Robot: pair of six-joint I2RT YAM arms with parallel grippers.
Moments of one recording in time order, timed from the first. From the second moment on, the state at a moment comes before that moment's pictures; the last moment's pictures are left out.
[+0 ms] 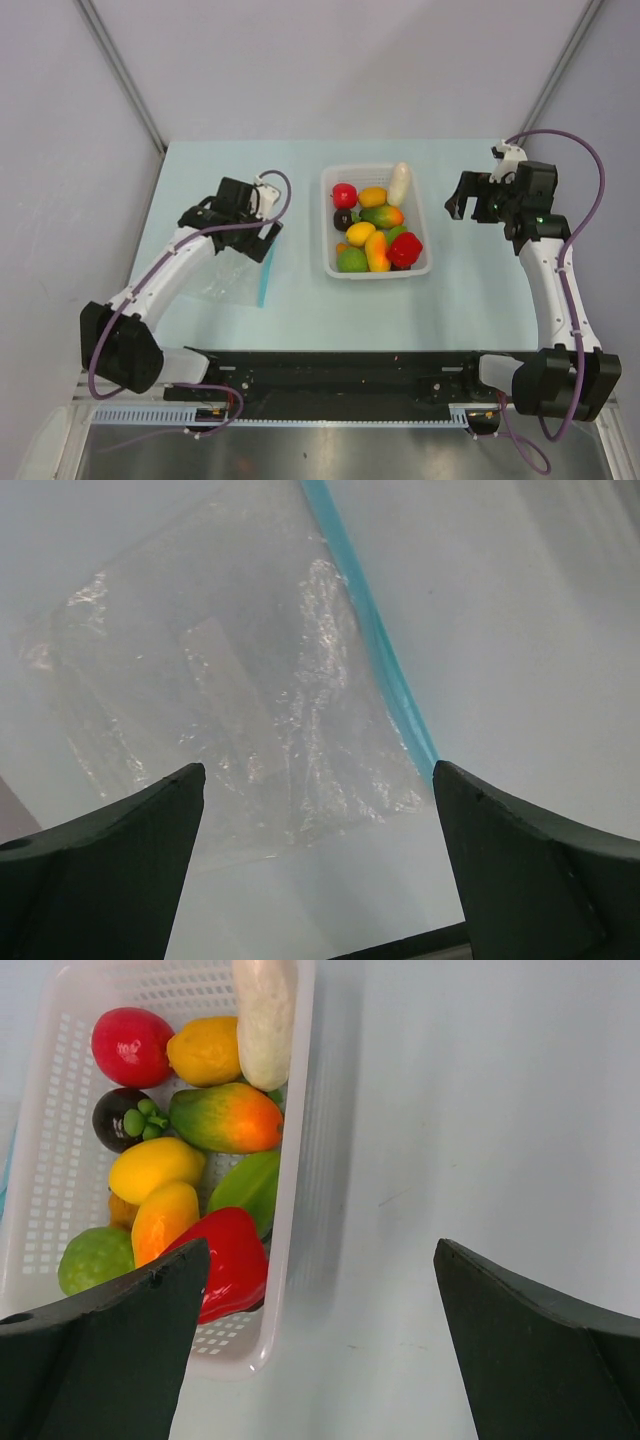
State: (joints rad) left arm -0.35 1.33 1.14 -0.77 -0.08 0.24; right arm -0.10 1.18 1.14 -0.53 -0.33 0.05
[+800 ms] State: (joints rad) left arm -0.50 1.71 1.06 -0.60 -0.26 0.12; right arm -0.10 1.26 1.16 -0.55 -0.33 0.06
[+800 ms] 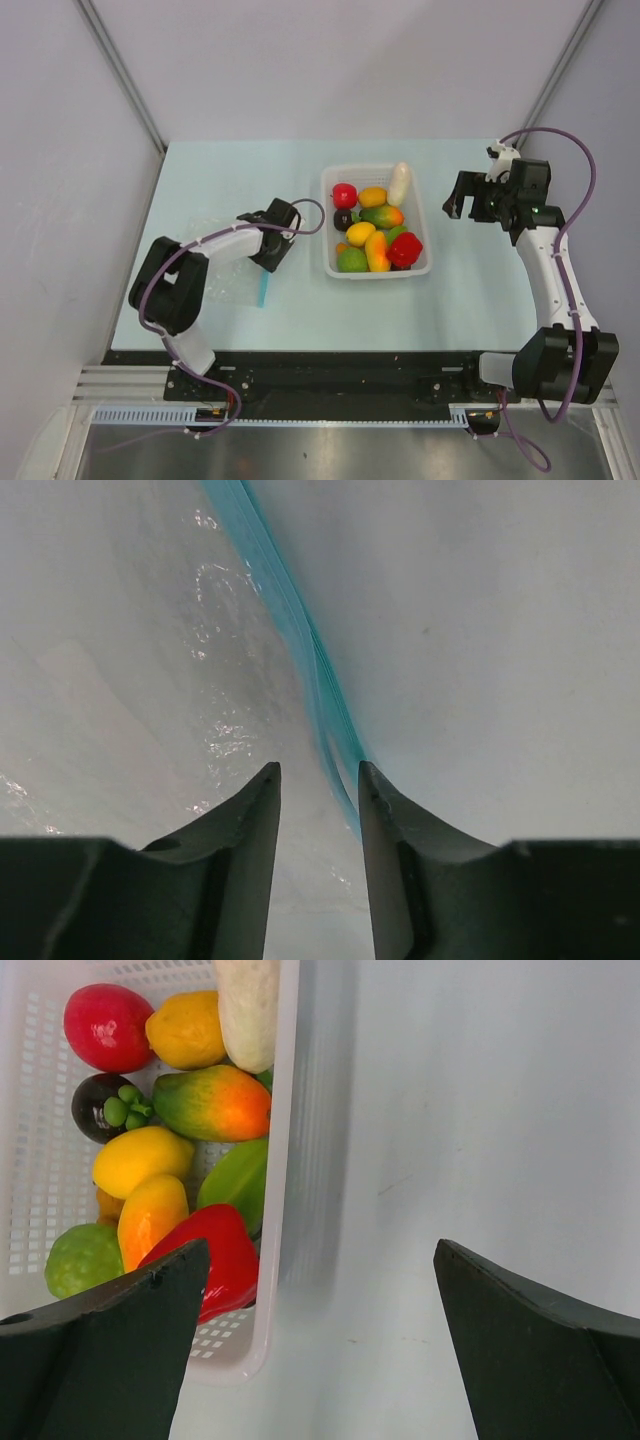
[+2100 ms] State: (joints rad) left arm -0.33 1.36 1.34 -0.78 0.06 0.02; right arm 0.56 1.86 1.81 -0.38 -0.61 0.41
